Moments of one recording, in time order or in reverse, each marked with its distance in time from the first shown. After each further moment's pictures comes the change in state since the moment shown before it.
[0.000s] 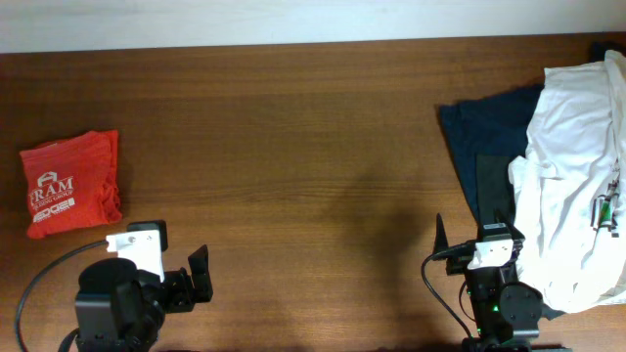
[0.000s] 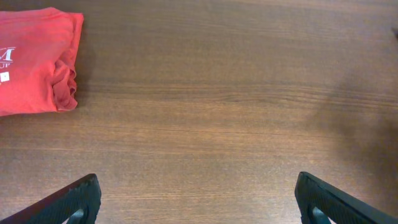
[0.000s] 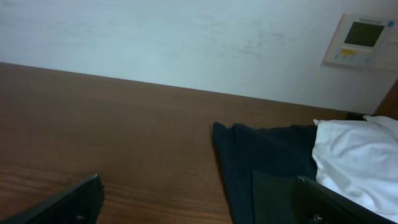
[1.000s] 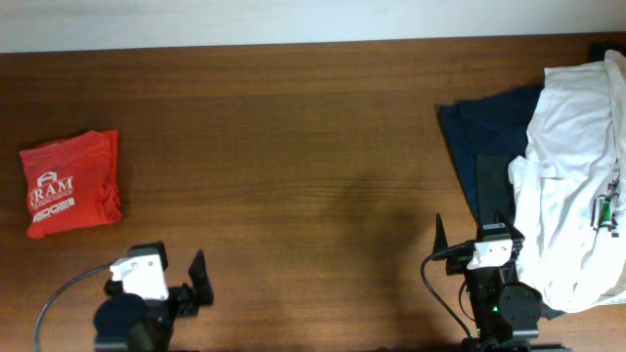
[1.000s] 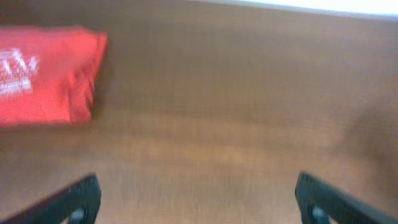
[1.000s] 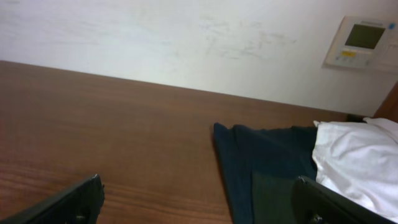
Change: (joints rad) left arm 0.045 -0.299 -0.320 0.224 -0.043 0.011; right arm 0.010 -0.002 0.000 0.000 0.010 -0.005
